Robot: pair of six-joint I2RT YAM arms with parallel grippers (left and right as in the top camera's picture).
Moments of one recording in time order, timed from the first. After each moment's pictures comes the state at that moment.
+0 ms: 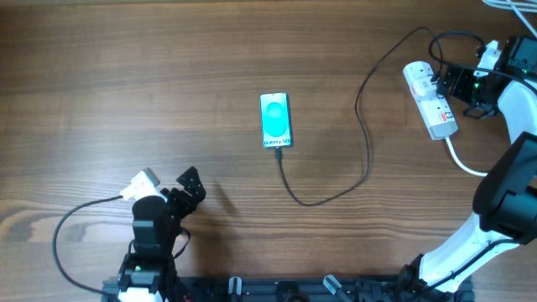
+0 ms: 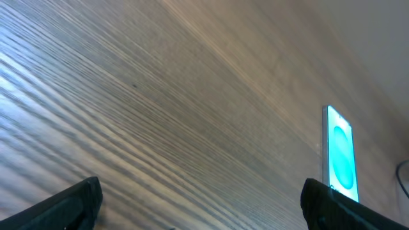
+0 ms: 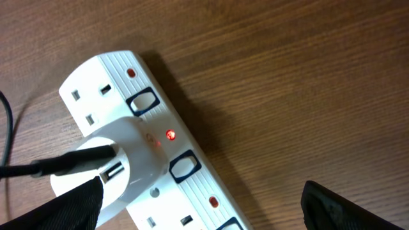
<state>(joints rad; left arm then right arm) -0.05 0.53 0.01 -0.05 -0.01 -0.76 -0.41 1.99 1.45 -0.58 -0.18 -0.01</state>
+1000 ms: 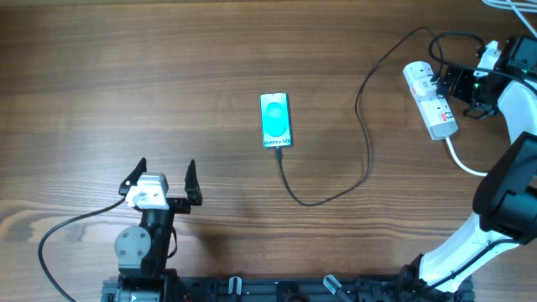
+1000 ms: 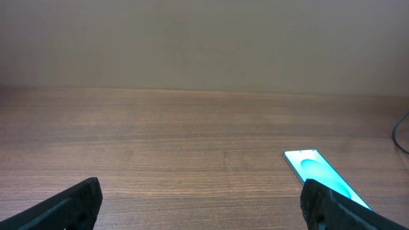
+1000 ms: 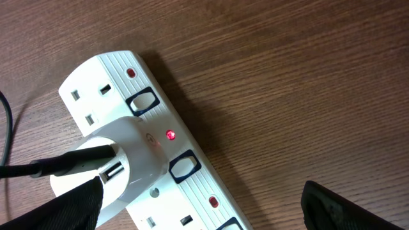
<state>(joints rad) -0.04 0.01 0.01 -0.07 0.03 -0.06 -0.41 1.99 1.45 -0.58 -0.18 -0.01</state>
